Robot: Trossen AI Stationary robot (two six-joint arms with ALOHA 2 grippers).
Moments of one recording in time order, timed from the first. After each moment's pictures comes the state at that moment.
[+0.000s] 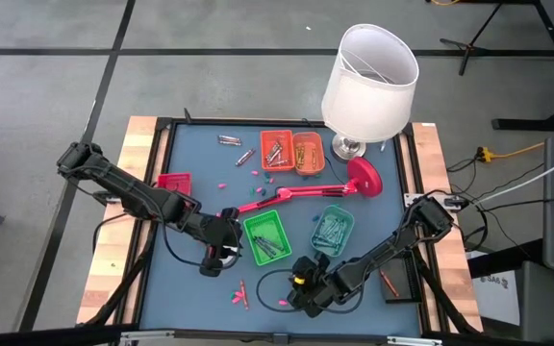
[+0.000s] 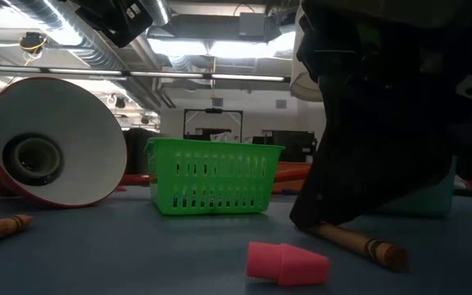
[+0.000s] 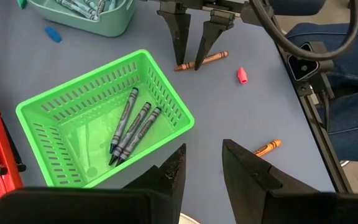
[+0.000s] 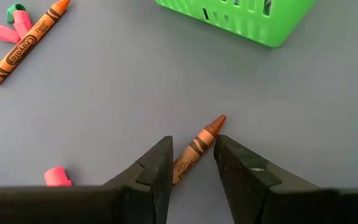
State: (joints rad) left arm -0.40 1.34 0.98 -0.46 -0.04 -0.26; right arm 0.64 2.09 1.29 -0.31 0.48 1.21
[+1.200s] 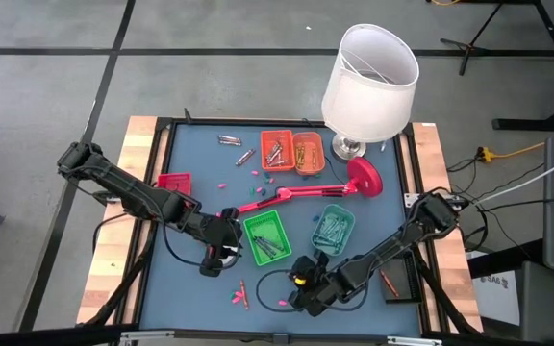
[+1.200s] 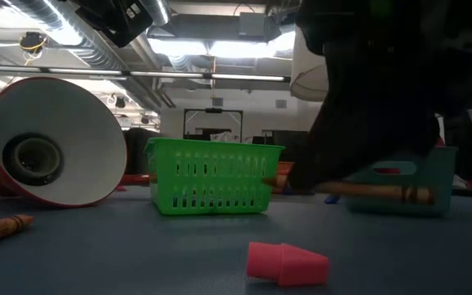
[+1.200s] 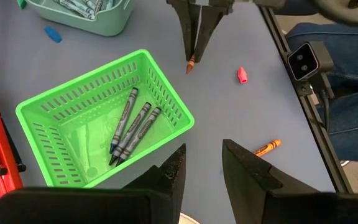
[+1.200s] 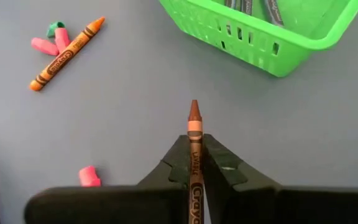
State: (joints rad) left arm -0.40 1.34 0.98 -0.46 -0.04 -0.26; right arm 0.63 2.02 1.28 -0.28 0.50 1.12
